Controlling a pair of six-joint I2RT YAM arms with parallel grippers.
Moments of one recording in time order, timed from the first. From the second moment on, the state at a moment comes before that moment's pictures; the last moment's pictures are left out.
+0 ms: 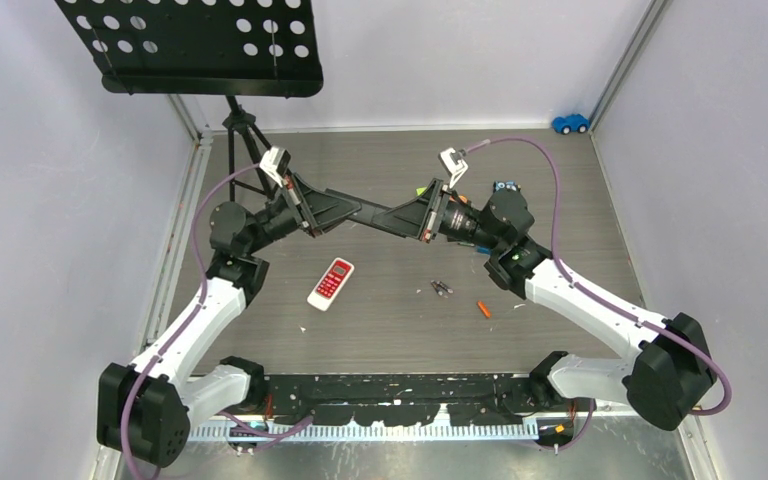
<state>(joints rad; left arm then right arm) -0.29 1.04 0.71 0.69 0.80 -1.49 0.66 1.20 0.86 0.55 -0.56 1.13</state>
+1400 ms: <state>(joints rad) -0.24 1.11 0.66 0.56 0.71 -1.32 0.55 1.24 1.03 -0.11 -0.46 1.03</state>
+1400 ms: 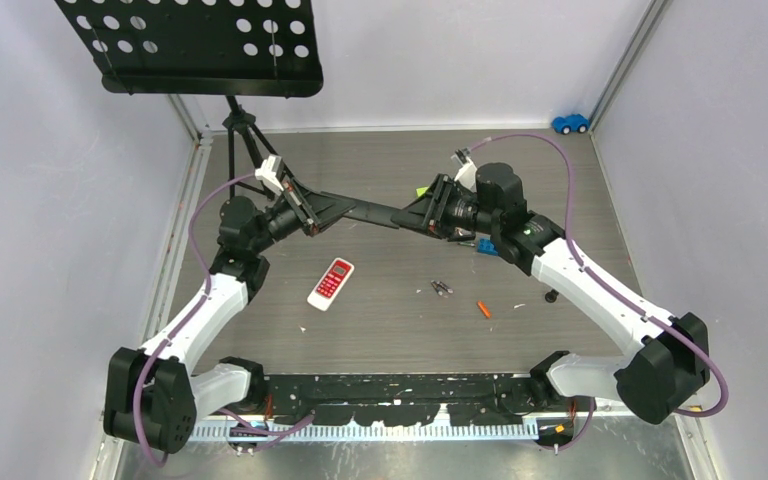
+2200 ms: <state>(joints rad) -0.24 1.12 0.67 0.50 0.71 -1.25 0.55 1.27 1.01 -0.16 -0.43 1.03</state>
